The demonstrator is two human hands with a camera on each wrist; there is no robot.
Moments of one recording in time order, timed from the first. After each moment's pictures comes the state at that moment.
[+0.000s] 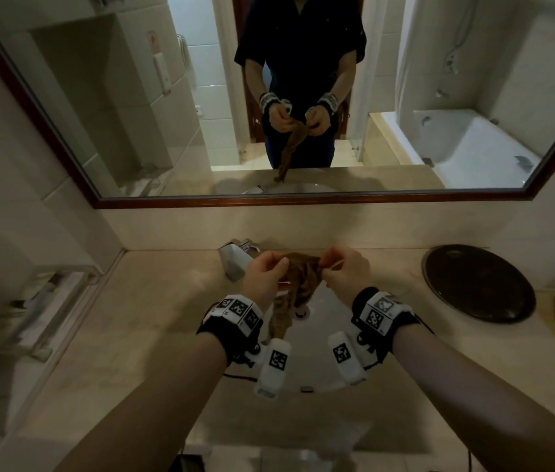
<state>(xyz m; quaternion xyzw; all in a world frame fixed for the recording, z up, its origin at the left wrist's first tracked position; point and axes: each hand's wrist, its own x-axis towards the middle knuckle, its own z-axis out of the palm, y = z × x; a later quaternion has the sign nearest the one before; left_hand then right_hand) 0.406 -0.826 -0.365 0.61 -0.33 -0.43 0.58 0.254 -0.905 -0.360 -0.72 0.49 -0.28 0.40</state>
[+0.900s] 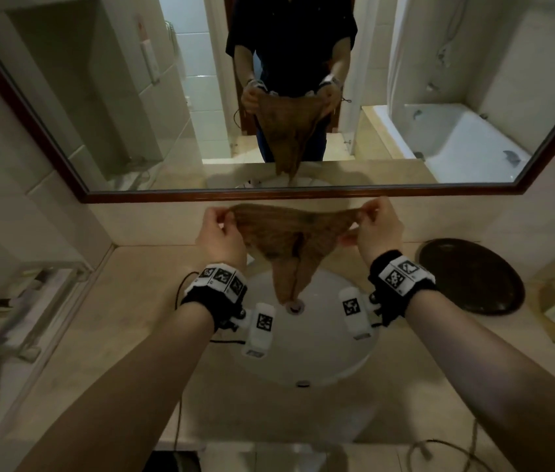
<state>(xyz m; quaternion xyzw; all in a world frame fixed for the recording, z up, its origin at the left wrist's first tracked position) 0.459 -0.848 -0.339 0.77 -0.29 -0.07 0.57 0.240 -0.955 -0.332 -0.61 0.55 -0.42 0.38</state>
